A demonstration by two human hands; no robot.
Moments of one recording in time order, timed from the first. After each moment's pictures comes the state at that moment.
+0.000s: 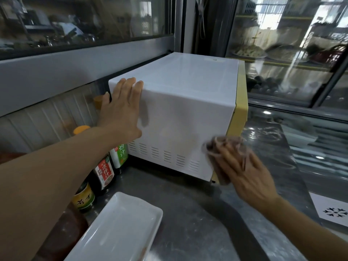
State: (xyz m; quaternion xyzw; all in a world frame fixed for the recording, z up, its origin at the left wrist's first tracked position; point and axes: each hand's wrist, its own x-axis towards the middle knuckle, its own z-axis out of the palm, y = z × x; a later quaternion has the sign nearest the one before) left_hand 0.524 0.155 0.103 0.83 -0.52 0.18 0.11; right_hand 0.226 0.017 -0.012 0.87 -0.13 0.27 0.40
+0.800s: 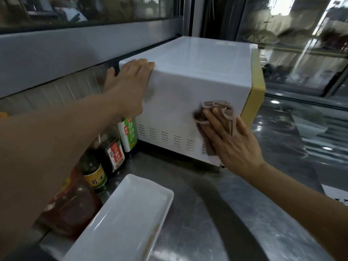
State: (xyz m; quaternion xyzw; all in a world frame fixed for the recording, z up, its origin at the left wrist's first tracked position) left_hand 0.532 0.166 0.126 0.82 -0.55 0.14 0.07; right_hand 0.281 0.027 0.004 0.89 -0.15 0.24 0.36
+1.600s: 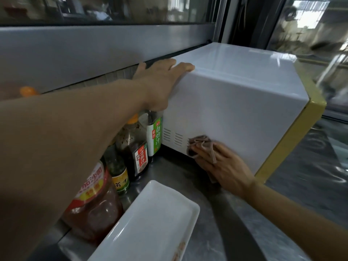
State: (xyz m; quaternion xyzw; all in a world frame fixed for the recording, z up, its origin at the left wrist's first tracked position) left_hand 0.566 0.167 0.141 0.81 -0.58 0.11 0.04; right_hand 0.350 0.055 -0.023 0.91 -0.04 -0.02 0.41
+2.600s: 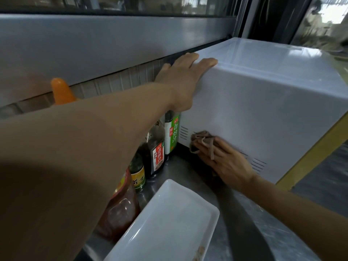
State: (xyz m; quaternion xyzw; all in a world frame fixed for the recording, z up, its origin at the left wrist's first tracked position) left_hand 0.562 0.169 0.131 0.81 -0.57 0.09 0.10; right_hand 0.399 0.058 -0.037 0.93 -0.01 -0.03 0.36
